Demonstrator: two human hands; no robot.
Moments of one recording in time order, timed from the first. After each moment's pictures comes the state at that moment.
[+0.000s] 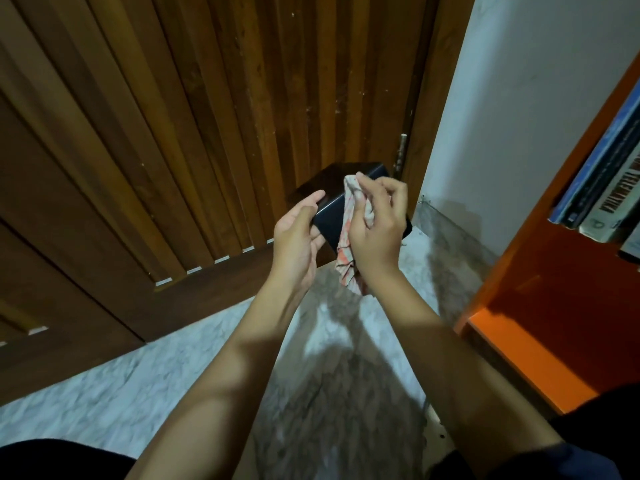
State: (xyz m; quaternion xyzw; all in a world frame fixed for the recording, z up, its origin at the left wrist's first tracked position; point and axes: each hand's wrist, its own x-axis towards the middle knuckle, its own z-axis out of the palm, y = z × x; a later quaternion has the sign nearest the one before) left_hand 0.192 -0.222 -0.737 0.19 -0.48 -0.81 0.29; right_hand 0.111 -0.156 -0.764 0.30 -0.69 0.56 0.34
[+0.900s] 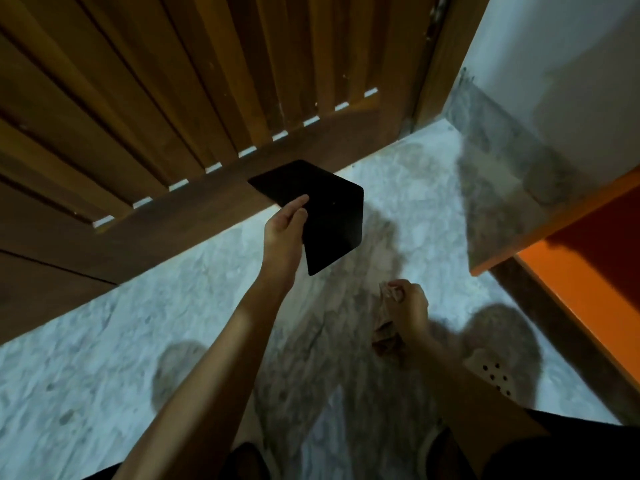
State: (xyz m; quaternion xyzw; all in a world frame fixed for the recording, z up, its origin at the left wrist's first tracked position) left_hand 0.153 -0.269 -0.924 0.39 -0.62 -0.66 0.15; right_hand 0.107 -0.072 -1.068 0.02 -0.90 0.39 -0.20
